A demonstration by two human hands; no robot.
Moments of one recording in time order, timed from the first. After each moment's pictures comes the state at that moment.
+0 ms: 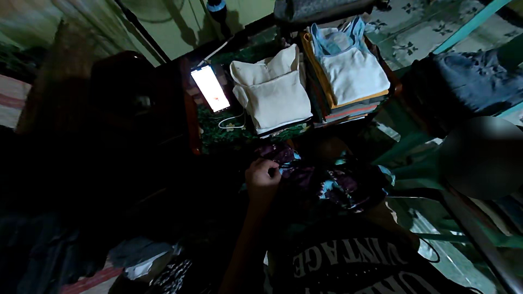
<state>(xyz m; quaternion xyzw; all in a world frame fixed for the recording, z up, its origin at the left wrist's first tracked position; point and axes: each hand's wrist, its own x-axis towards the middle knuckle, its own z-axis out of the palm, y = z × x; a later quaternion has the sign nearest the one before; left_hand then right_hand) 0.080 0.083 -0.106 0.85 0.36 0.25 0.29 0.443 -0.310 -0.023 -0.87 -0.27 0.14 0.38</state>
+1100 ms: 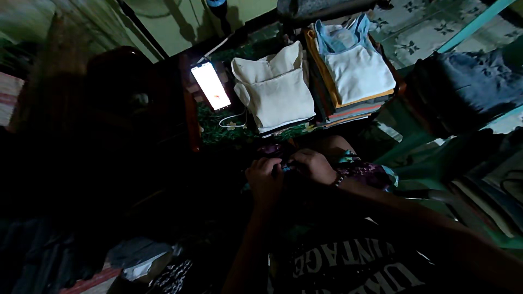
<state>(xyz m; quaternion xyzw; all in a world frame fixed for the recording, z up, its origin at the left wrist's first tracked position) 0.084 0.080 -0.117 0.85 0.36 0.31 0.23 0.256 -0.003 -0.143 -0.68 -0.64 0.10 0.35</state>
